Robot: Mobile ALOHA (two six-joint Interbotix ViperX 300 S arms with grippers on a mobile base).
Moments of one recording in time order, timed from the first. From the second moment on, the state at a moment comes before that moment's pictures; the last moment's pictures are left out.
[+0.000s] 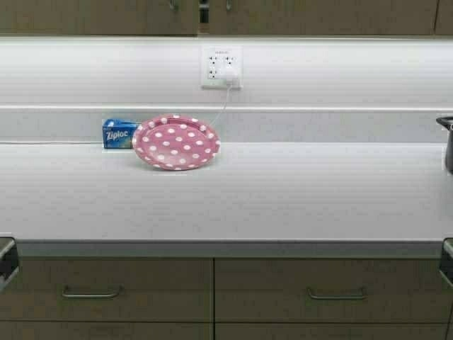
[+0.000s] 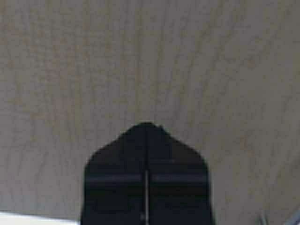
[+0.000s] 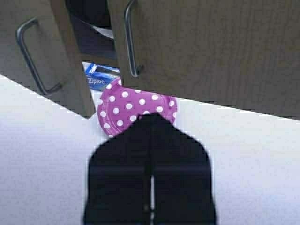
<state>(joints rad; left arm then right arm) -0.23 -0.03 0.21 -0.11 -0.02 0.00 0.49 -0.39 0.46 -0.31 0.17 0.36</state>
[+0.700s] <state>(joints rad) -0.23 -0.42 0.58 -0.11 -0.04 0.00 0.49 -0.38 0.47 -0.31 0.17 0.36</state>
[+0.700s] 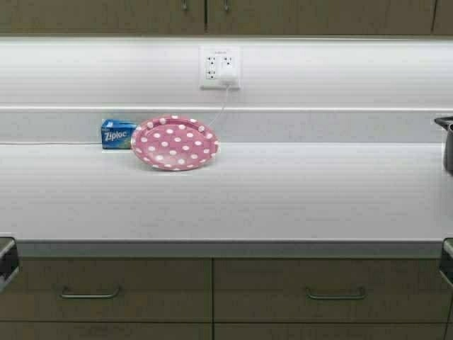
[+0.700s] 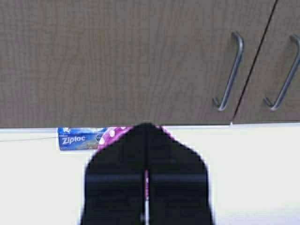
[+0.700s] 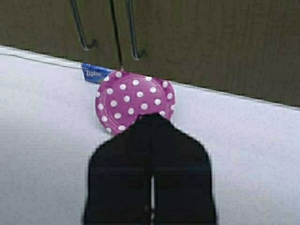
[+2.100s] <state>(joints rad) -0.24 -0.42 0.59 -0.11 -0.04 0.00 0.49 -0.38 0.47 -0.31 0.17 0.36</state>
